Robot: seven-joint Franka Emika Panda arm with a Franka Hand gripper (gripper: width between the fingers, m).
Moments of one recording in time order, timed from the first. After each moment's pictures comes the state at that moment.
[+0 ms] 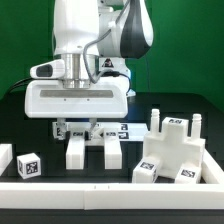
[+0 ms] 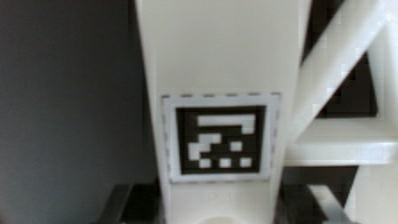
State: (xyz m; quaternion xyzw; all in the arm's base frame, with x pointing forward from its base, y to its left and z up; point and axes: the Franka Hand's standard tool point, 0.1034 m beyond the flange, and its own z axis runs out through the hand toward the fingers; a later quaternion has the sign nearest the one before) arm 0.432 -0.083 0.021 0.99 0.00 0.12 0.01
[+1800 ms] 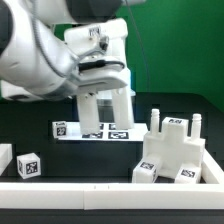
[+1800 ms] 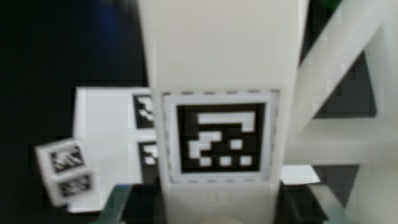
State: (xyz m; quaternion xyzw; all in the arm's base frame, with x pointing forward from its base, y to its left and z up) arm 0.455 -0.089 0.115 0.84 -0.10 -0.52 -0.15
